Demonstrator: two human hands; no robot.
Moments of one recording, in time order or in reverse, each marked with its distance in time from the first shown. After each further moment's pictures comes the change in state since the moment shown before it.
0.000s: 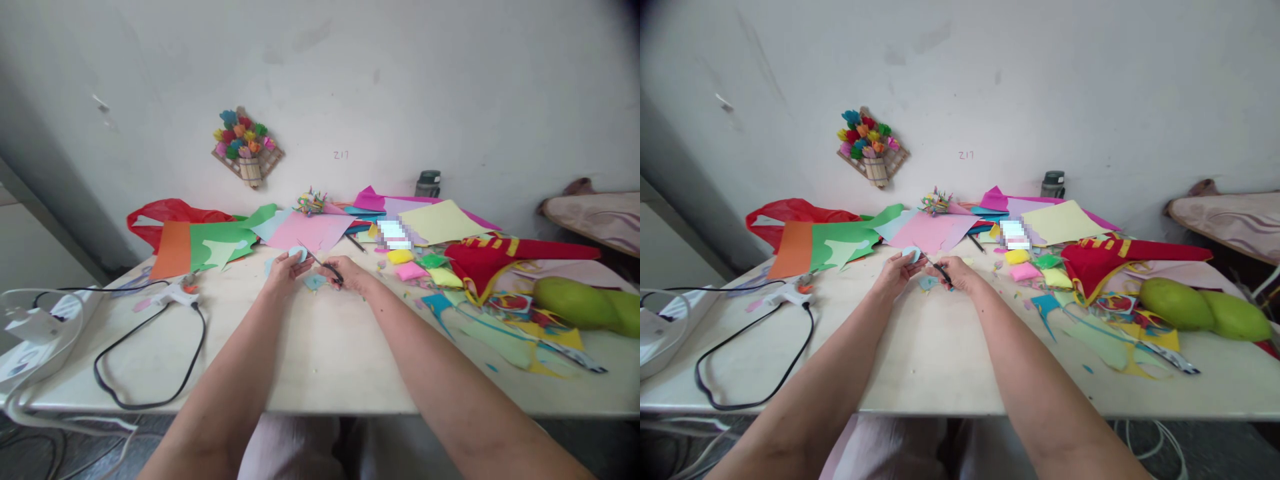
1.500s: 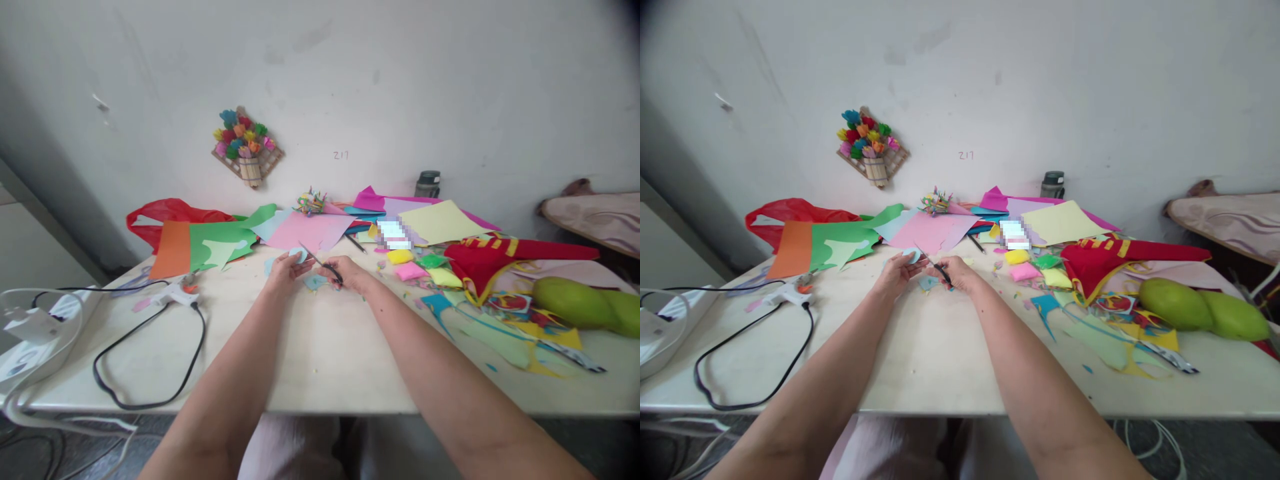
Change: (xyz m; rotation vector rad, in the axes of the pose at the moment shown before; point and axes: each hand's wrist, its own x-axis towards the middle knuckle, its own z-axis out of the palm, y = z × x) left_hand 0.001 -0.002 -0.001 0.035 -0.009 -0.007; right_hand 0.001 -0.001 0.002 -0.002 0.056 0.017
